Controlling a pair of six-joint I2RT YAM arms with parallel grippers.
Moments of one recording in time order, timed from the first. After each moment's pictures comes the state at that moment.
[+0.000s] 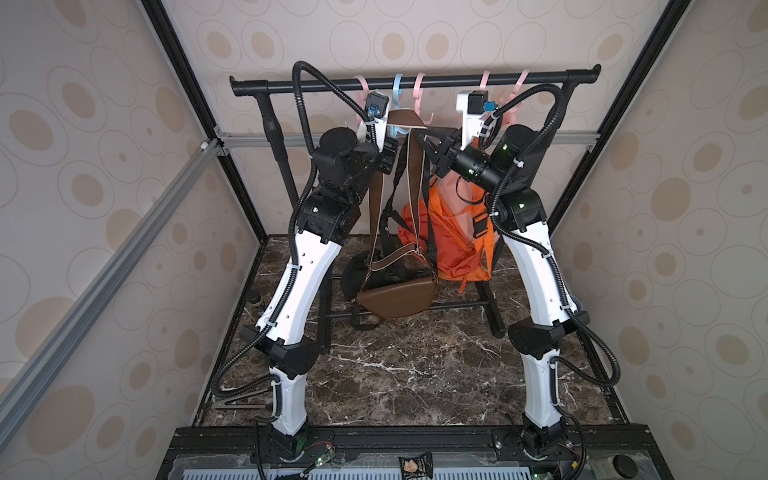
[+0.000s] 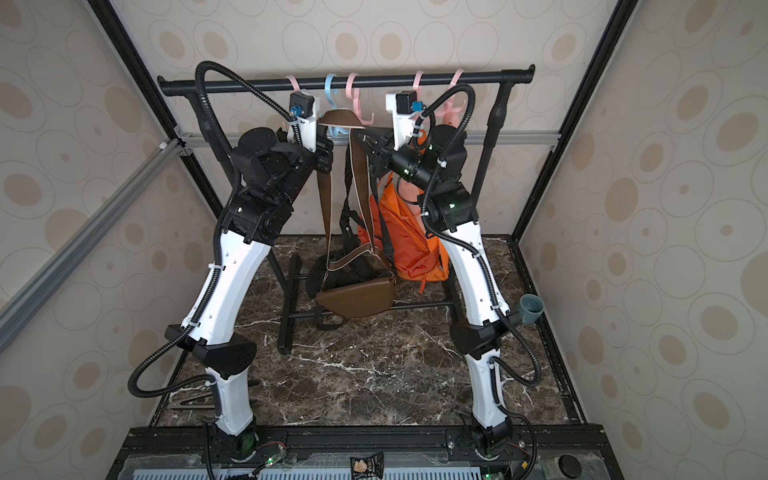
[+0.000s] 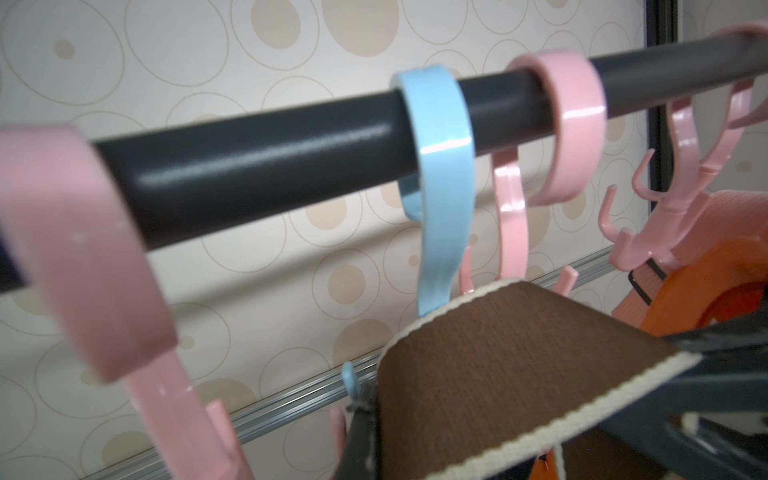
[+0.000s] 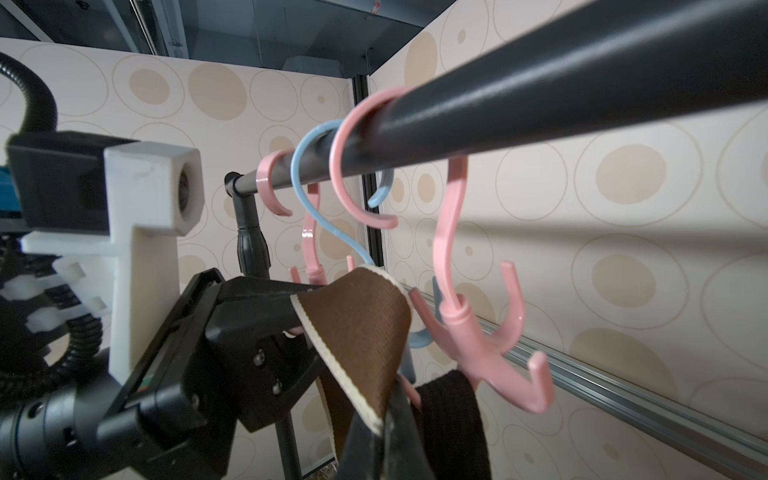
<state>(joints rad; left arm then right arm) -0.48 1.94 2.57 -0.35 -0.18 0.29 0.44 2.13 2.80 -0.32 -0.54 0.26</state>
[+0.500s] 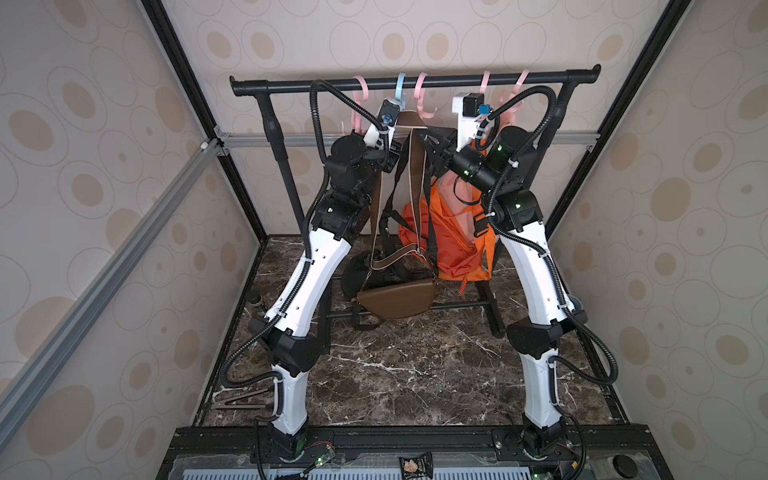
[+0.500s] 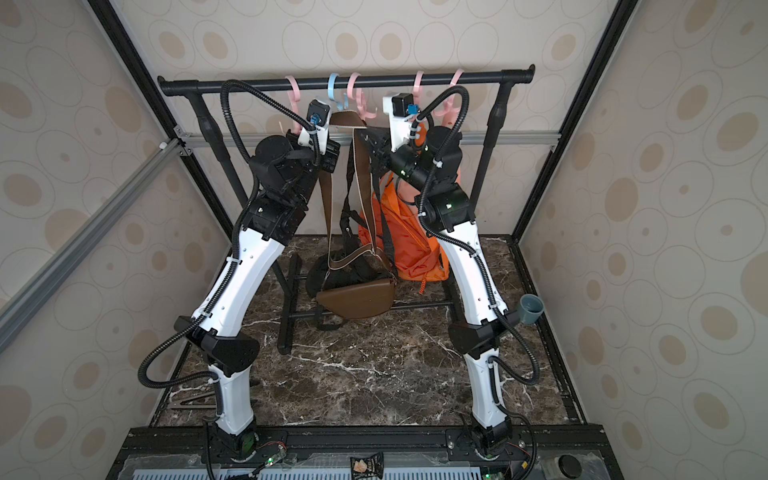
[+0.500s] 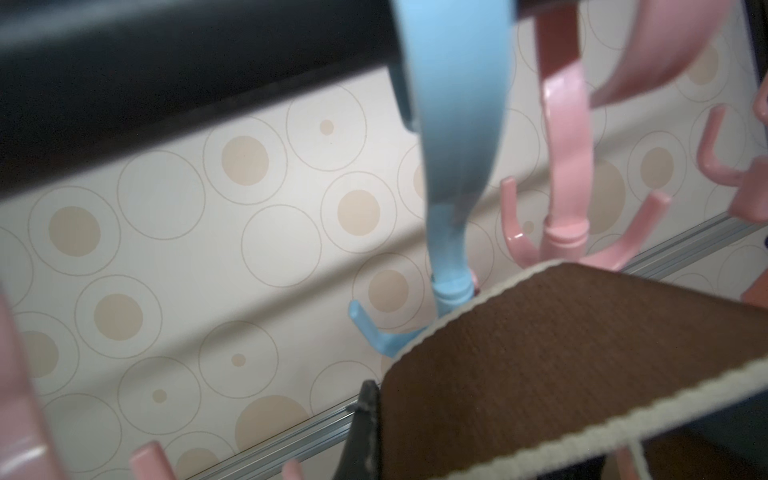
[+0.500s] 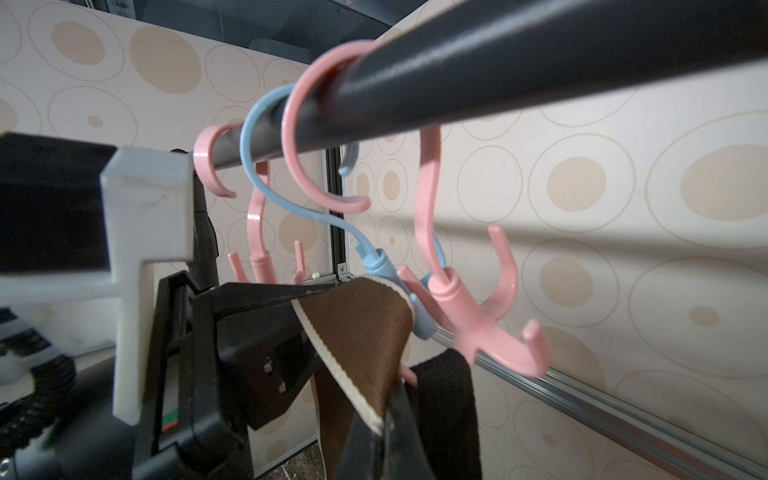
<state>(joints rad) -0.48 1.97 2.47 -0.16 -0.27 0.46 0.44 2.14 2.80 -0.34 -0.44 0.14</state>
